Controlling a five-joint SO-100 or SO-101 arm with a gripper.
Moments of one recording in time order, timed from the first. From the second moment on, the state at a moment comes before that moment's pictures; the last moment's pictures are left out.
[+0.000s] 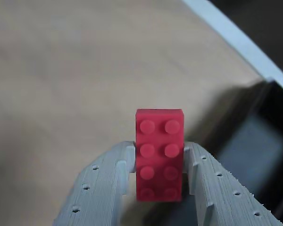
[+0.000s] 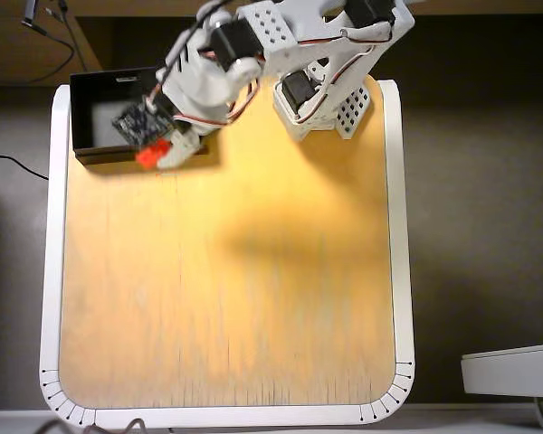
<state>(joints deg) 67.1 129.1 101.3 81.7 195.8</state>
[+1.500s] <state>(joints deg) 90.0 109.7 116.3 54.2 211.0</state>
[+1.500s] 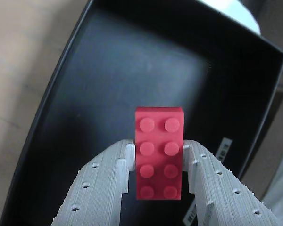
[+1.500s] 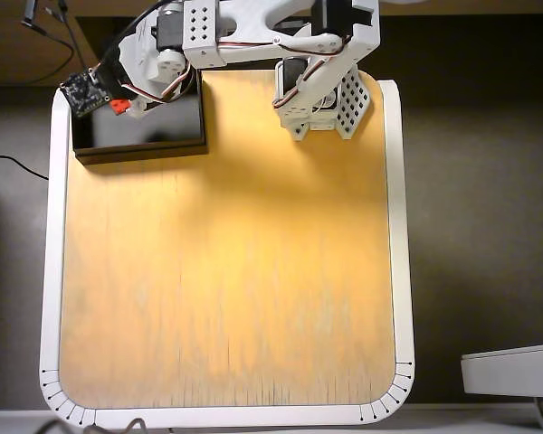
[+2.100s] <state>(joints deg) 90.2 109.7 117.3 54.2 219.3</state>
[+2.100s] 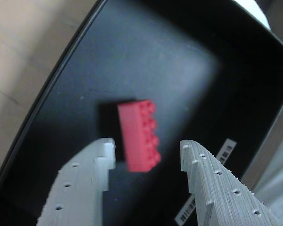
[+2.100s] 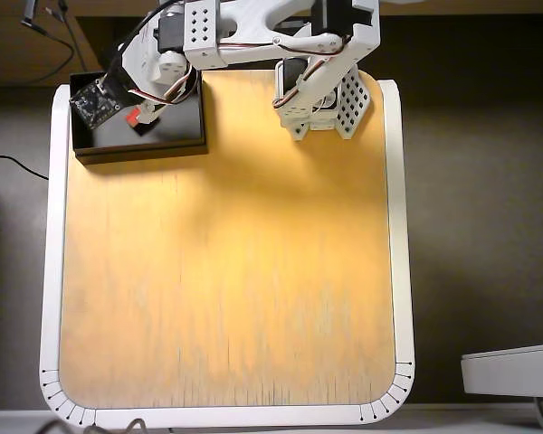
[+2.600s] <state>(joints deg) 87.1 124.0 117.3 59.0 213.7</state>
